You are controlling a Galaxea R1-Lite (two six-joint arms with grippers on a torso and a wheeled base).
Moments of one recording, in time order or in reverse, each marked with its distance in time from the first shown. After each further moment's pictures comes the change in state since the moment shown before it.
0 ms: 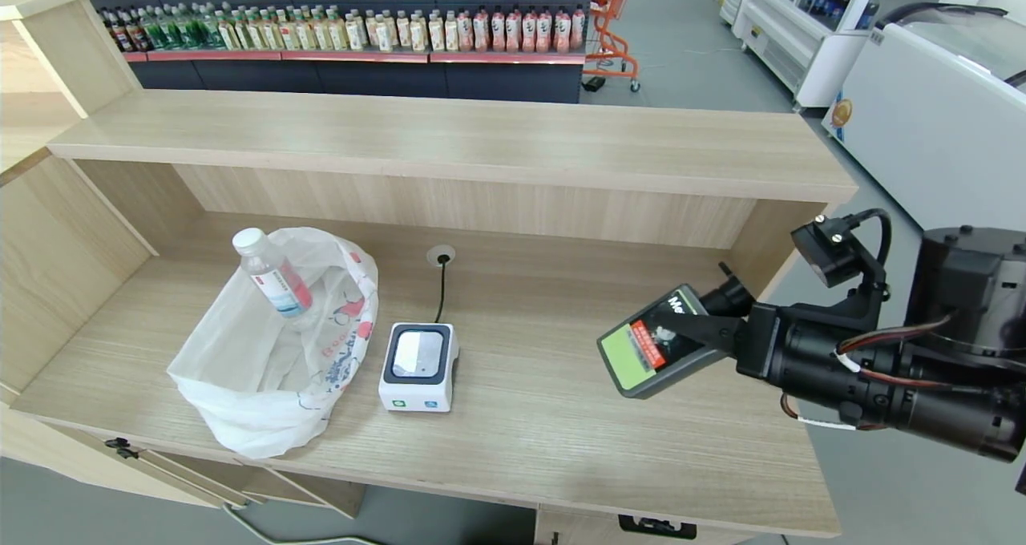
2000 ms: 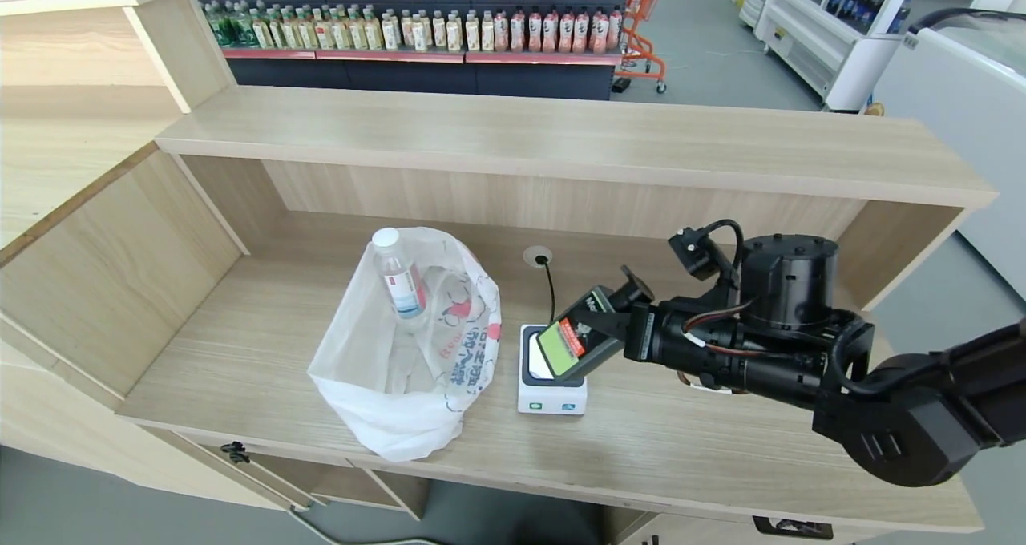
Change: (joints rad) left arm 0.000 0.000 0.000 0.000 0.001 0.000; right arm 0.025 0.343 -0.187 -0.127 -0.005 -0.121
